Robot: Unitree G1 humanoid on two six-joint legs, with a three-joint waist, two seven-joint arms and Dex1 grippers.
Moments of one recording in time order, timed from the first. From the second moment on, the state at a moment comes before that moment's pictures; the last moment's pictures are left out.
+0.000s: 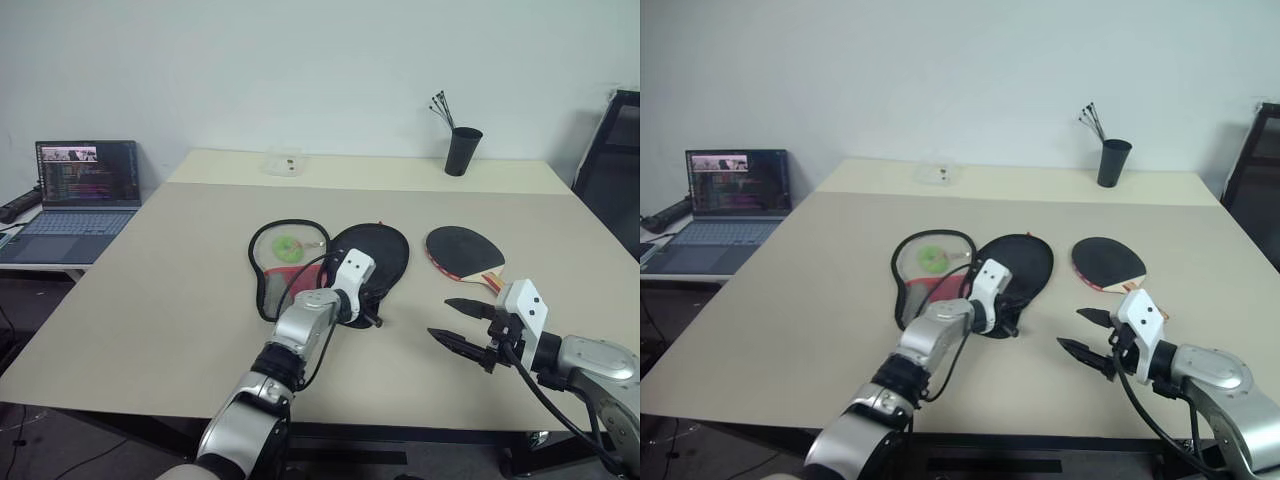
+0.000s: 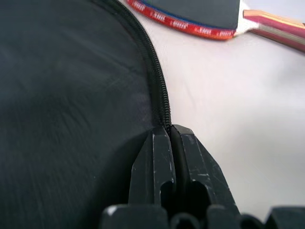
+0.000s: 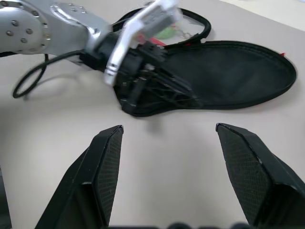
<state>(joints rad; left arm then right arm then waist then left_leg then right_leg) -0.84 -0.01 -0.18 0.68 -0.09 0.35 -0.56 -0.04 -0.71 -0.15 -0.51 0.49 0.55 0.77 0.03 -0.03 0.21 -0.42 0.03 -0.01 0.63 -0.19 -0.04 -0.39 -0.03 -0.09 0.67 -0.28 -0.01</state>
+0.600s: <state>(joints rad) -0.61 0.23 -0.14 0.33 -0.15 0.30 -0.78 -0.14 -0.64 -0.15 -0.48 0.57 0.71 0.66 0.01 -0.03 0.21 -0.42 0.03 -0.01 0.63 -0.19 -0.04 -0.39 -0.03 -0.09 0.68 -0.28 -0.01</state>
